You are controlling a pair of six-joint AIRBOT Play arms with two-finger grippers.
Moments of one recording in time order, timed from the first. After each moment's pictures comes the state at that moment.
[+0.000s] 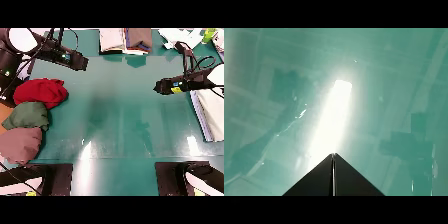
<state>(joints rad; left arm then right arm) -0.39 -1.33 1.66 1.33 -1.16 -1.46 0.21 -1.02 1.14 -1.22 1.12 1.58</state>
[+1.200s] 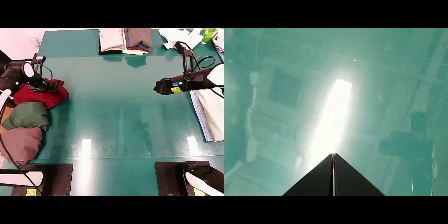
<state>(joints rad) 0.00 -1.49 1.27 1.61 -1.02 -1.61 0.21 -1.02 1.14 -1.22 1.12 1.58</state>
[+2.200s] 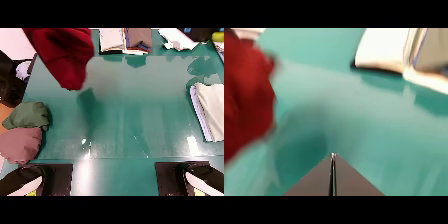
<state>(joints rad) -0.38 -1.04 1.89 1.63 -1.16 -1.54 0.21 -1.02 1.71 -1.23 1.14 1.58</state>
